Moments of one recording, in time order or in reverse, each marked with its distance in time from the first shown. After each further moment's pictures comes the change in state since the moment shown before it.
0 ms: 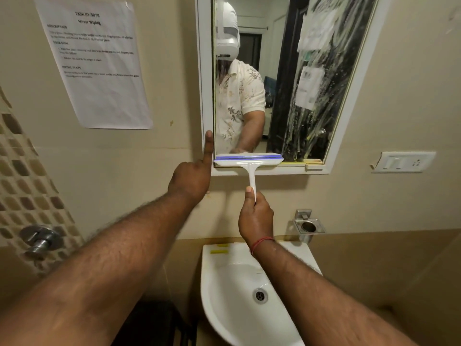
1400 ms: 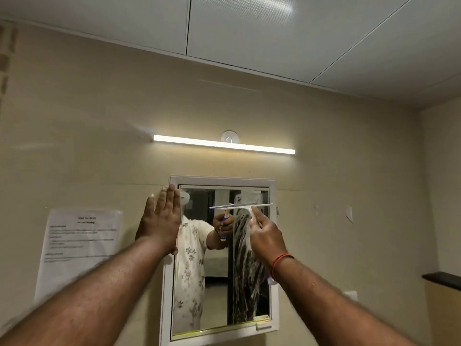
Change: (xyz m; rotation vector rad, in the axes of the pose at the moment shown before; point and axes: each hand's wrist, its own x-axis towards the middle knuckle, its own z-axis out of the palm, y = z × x) left_hand 0.093 0.062 -0.289 0.480 0.346 -0.015; right_hand 0.089 -0.287 -0.211 0.103 0.096 -0.453
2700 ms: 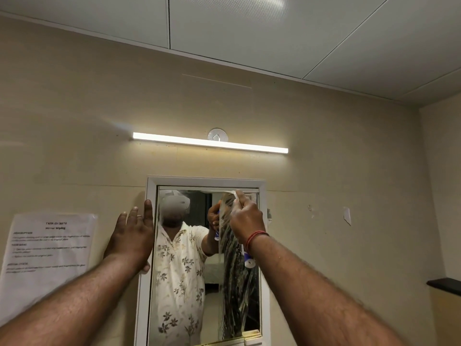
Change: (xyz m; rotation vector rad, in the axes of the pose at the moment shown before) left_hand 0.006 0.010 0.034 -0.056 -0.078 -0.036; right_hand 0.089 0.012 0.018 -0.043 0.062 -0.081
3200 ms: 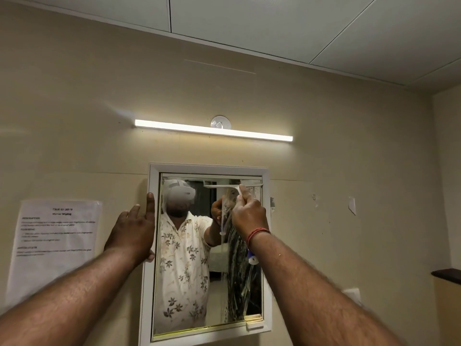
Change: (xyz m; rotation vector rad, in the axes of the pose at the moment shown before) left_hand -0.027 0.004 -0.008 -0.138 0.038 -0.005; right_hand -0.015 0.019 0.001 -0.060 -0.003 0.024
